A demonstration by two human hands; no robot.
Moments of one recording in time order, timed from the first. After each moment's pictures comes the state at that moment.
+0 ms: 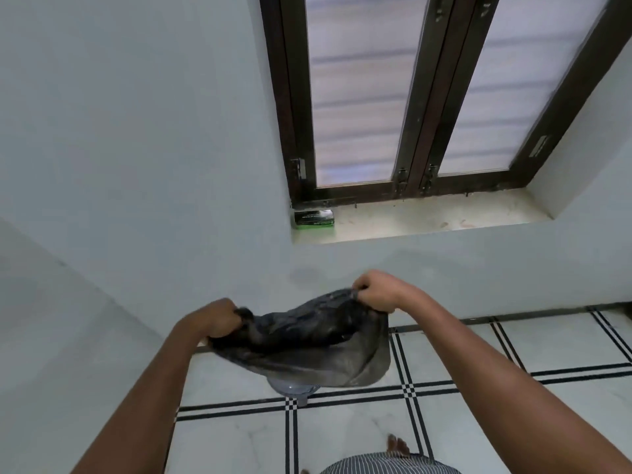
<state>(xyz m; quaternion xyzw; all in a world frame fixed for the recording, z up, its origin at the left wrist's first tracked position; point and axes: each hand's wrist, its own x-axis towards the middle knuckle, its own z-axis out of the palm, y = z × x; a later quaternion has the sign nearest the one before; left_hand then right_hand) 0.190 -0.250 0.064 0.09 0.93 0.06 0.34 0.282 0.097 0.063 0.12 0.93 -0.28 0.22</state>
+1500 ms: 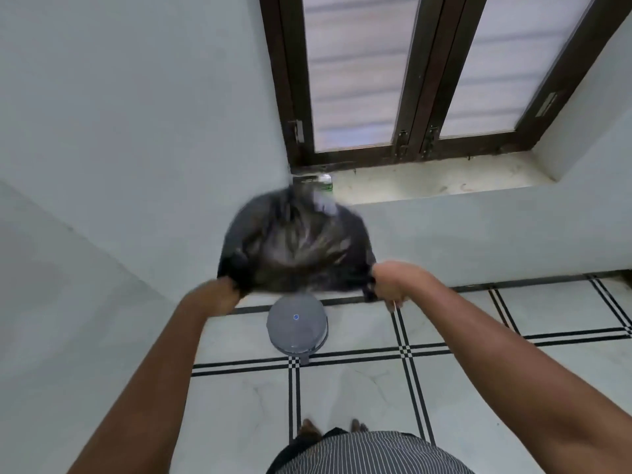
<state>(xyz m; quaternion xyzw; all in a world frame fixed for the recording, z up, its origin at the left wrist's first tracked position) 0.232 -0.264 0.030 0.10 0.97 0.05 0.23 0.331 0.105 0.037 0.08 0.95 -0.12 0.29</state>
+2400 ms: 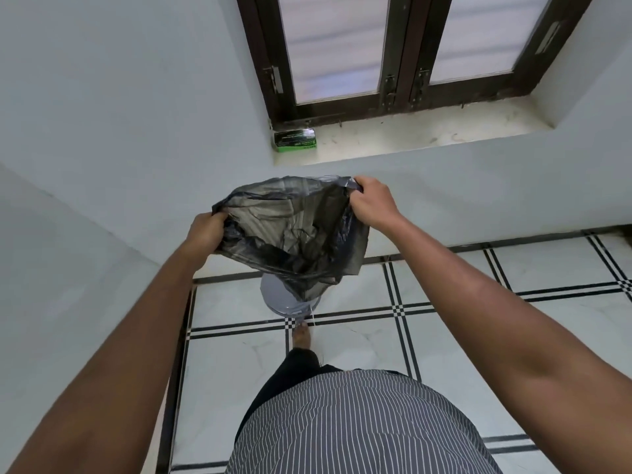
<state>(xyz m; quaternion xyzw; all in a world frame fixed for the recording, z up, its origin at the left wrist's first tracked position) 0.245 -0.201 0.044 -0.14 0.87 0.45 0.16 0.326 0.122 0.027 0.20 0.87 -0.44 -0.02</state>
